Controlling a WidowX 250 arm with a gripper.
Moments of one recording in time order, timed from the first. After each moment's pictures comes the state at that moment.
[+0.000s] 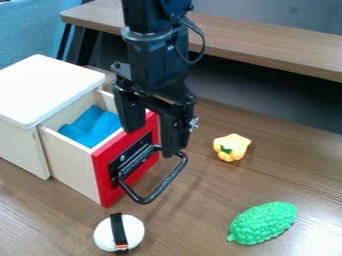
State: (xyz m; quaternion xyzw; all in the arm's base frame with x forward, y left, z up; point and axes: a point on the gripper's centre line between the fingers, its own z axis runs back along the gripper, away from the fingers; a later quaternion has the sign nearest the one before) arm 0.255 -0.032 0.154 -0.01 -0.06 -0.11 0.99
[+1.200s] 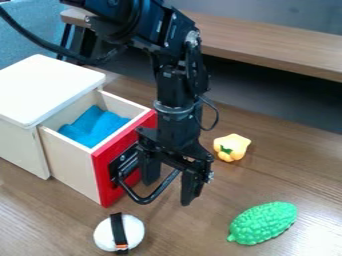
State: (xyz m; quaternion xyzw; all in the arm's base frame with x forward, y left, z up) arm 0.275 -0.038 0.070 -0.02 0.02 -0.05 1.00
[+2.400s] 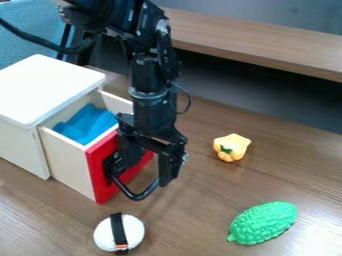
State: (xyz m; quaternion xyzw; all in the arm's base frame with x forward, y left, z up) arm 0.285 0.012 0.073 0.00 0.00 -0.03 1.00
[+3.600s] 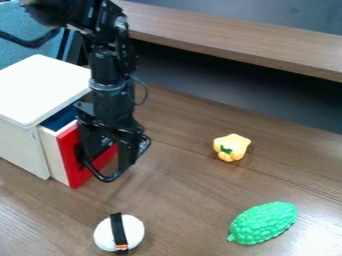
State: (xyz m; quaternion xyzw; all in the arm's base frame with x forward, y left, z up) arm 0.275 0.077 0.072 0.06 0.00 0.02 1.00
